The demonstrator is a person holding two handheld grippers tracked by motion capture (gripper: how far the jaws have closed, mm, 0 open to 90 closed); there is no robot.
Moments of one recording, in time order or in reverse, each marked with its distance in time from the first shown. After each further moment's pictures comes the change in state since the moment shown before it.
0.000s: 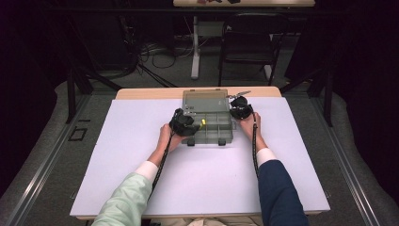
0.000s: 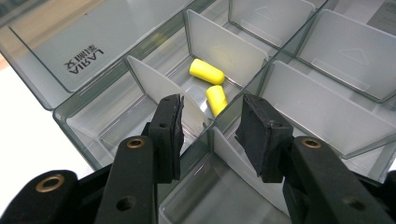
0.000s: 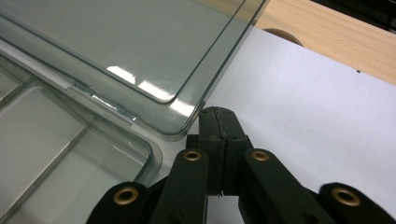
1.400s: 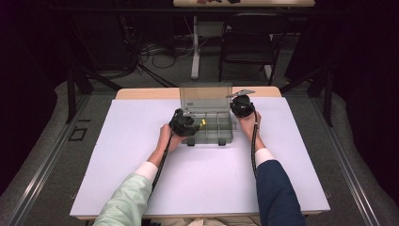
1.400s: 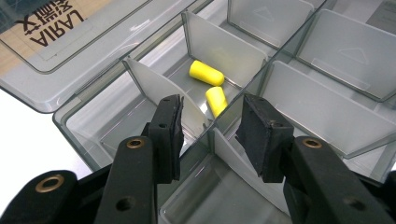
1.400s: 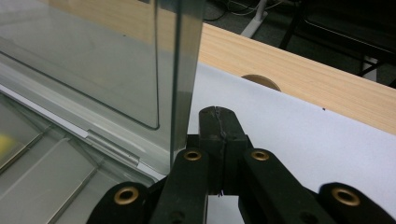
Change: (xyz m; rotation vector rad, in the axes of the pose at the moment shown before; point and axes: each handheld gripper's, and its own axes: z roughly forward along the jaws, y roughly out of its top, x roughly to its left) left arm 0.000 -0.001 0.001 -0.011 -0.003 0.013; right arm 0.001 0.004 -0.015 -0.165 -0.036 0.031
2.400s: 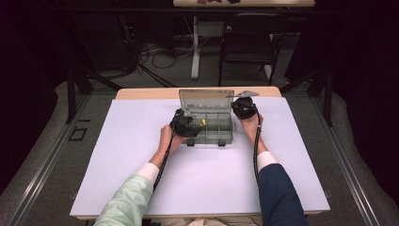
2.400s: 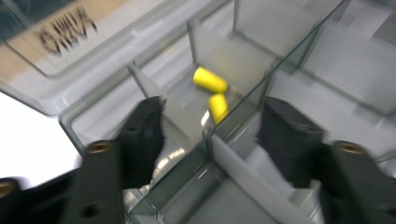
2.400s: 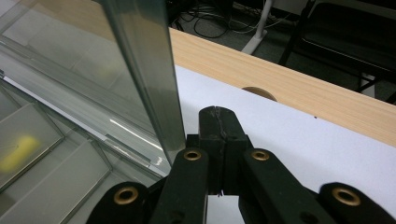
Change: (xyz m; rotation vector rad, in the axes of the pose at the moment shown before) left arm -0.006 0.004 -0.006 -0.050 0.034 -0.006; right arm 0.001 -0.004 -0.016 -0.073 0.011 -0.009
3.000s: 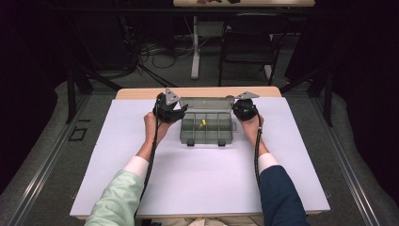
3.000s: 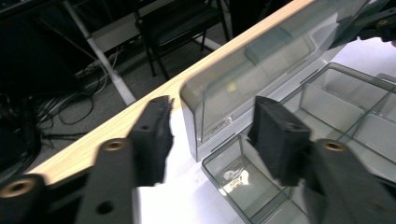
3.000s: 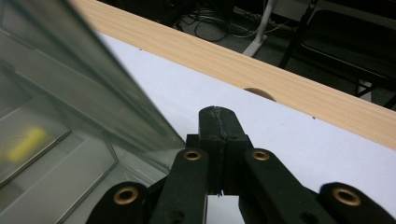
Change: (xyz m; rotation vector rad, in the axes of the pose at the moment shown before) left arm 0.033 0.026 -0.066 -0.166 0.202 0.022; right arm 0.004 -0.003 -0.006 -0.016 -0.002 -0.024
